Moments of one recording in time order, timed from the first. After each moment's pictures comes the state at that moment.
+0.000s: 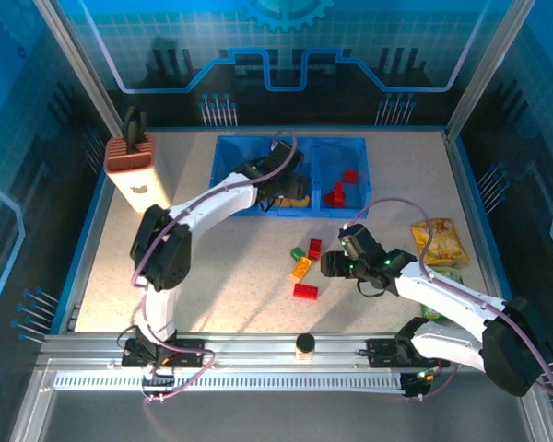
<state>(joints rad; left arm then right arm) -0.62 1.93 1.64 -0.60 -0.21 -0.42 0.66 1.11 0.58 -0.47 0.07 0.60</state>
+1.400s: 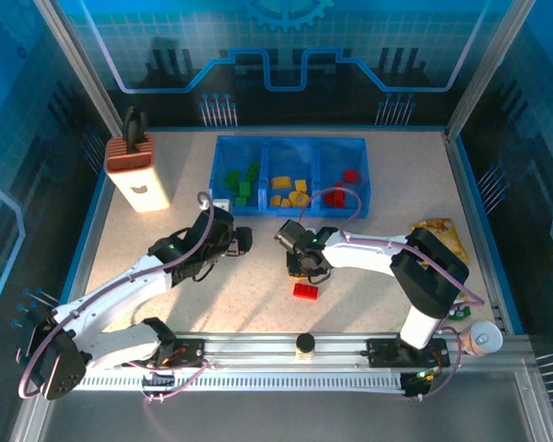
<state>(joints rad) -0.64 1.08 0.77 -0.50 -0.25 -0.58 0.89 1.72 1.01 -0.58 0.13 0.85</state>
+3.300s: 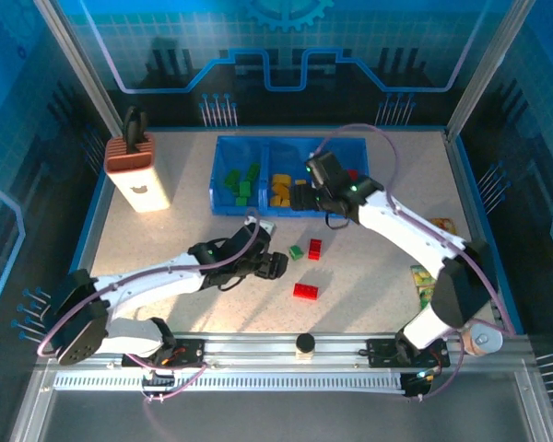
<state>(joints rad) -0.86 1.34 0.80 -0.36 -0.11 -0.53 0.63 1.52 1.28 -0.64 0.15 0.46</state>
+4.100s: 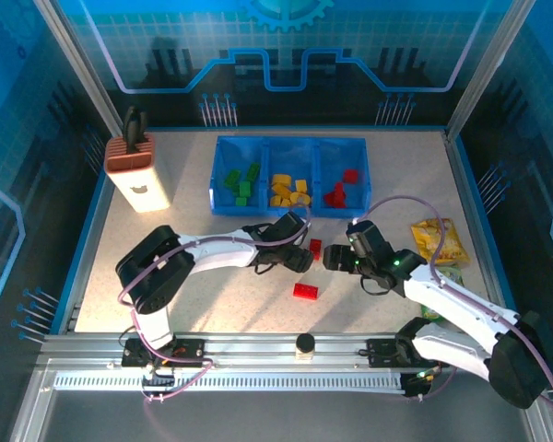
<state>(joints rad) -0.84 1.81 1.06 -0.27 -0.04 -0.37 0.62 1.02 0.59 -0.50 0.08 0.65</state>
